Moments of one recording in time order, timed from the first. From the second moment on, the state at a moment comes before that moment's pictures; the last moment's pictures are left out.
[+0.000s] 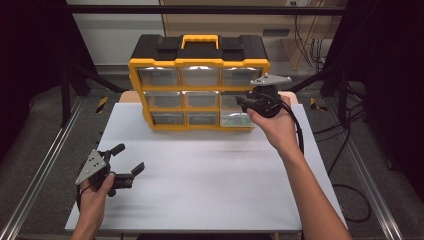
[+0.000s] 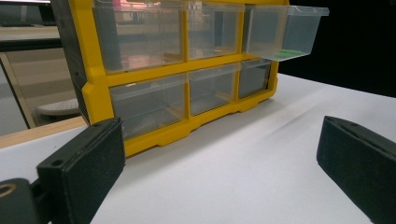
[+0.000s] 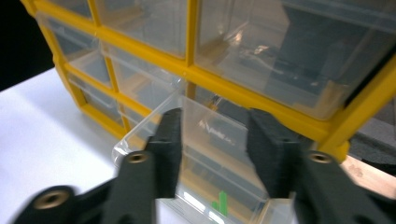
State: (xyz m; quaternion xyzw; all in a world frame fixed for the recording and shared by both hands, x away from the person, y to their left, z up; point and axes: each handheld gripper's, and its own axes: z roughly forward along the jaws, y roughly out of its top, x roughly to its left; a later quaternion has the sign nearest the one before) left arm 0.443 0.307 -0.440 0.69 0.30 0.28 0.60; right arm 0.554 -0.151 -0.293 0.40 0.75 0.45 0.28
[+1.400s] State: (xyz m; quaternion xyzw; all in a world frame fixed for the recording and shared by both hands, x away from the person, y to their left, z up) left arm 0.443 0.309 -0.443 0.70 0.30 0.27 0.60; right arm 0.469 -0.231 -0.357 0.42 0.66 0.55 0.29
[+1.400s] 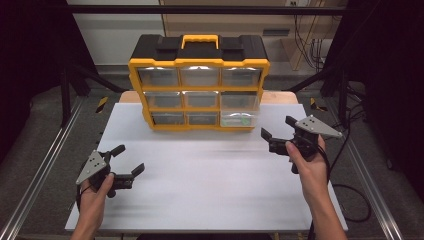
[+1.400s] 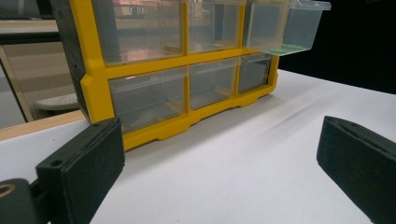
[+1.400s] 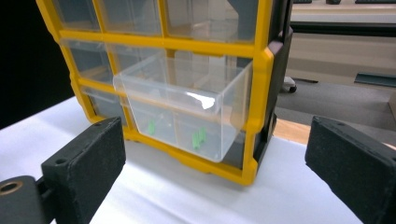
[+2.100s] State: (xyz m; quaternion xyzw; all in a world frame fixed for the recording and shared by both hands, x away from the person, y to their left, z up) left arm 0.442 0.309 -0.444 0.70 0.30 0.27 0.60; right arm 0.458 -0.231 -0.397 0.40 0.68 0.54 0.28
